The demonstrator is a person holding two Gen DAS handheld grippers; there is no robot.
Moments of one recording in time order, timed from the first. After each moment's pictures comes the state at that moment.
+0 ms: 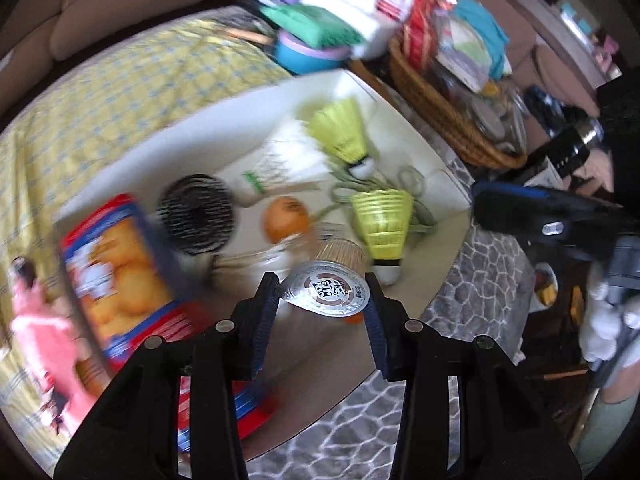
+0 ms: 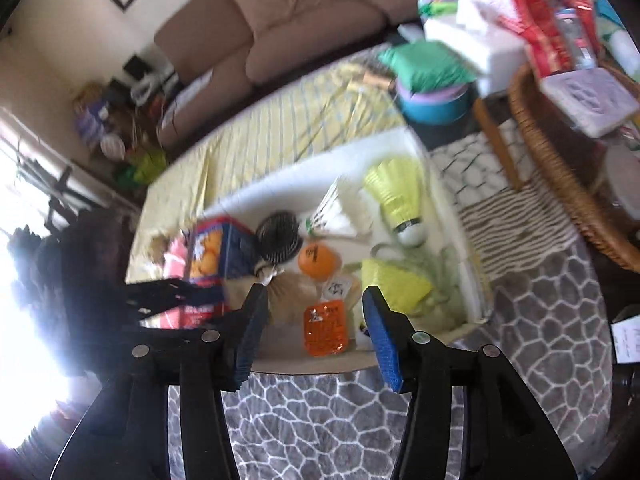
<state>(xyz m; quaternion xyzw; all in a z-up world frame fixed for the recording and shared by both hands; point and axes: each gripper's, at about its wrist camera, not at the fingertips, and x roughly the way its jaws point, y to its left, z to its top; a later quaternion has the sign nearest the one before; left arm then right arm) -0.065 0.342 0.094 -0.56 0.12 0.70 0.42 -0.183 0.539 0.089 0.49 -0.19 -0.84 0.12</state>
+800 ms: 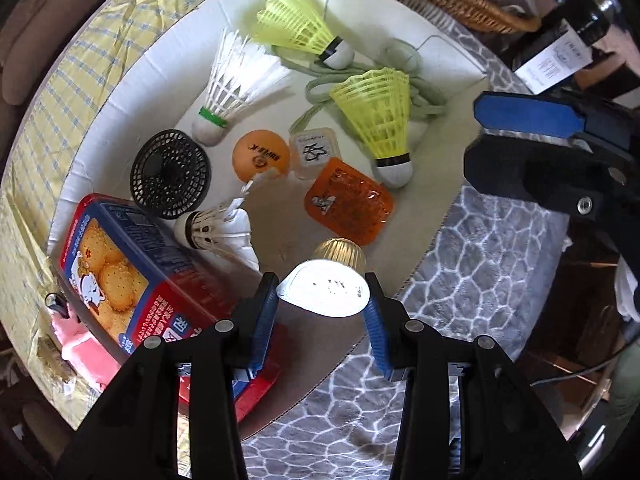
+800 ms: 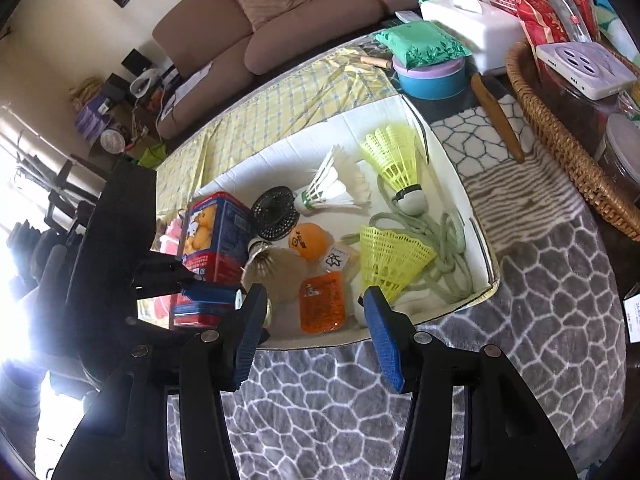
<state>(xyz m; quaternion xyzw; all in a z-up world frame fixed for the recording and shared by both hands) -0.038 0.378 0.076 -0.61 0.34 0.60 0.38 -0.178 0.530 0.060 0.51 -0.19 -0.83 0.13</state>
